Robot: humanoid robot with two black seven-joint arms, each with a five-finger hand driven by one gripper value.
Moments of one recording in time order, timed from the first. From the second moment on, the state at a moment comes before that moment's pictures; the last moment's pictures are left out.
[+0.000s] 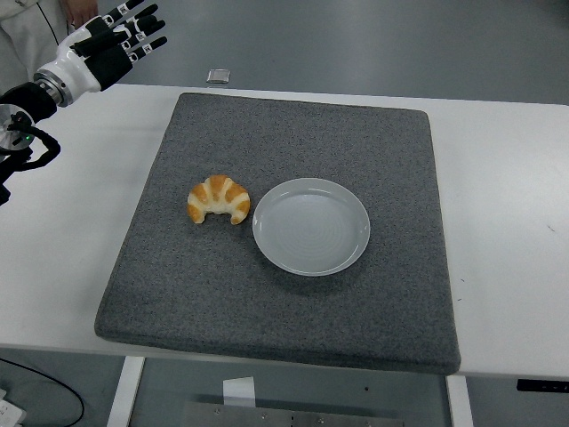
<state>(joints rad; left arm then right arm) -0.99 0.55 -0.52 -0.66 -0.24 -0.40 -0.08 0.00 0.00 -0.05 0.12 0.07 0.00 0.18</state>
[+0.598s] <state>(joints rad) -1.00 0.55 -0.50 -0.66 -0.24 -0.37 -0.08 0.00 0.00 -0.05 0.12 0.07 0.00 0.18</state>
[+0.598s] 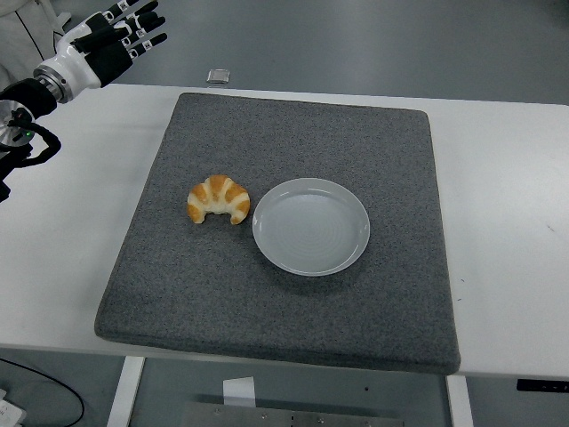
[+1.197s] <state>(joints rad) -1.04 0.65 -0.48 -0.85 0.02 -0.32 -0.09 0.00 0.00 -0.05 0.12 0.07 0.00 0.18</state>
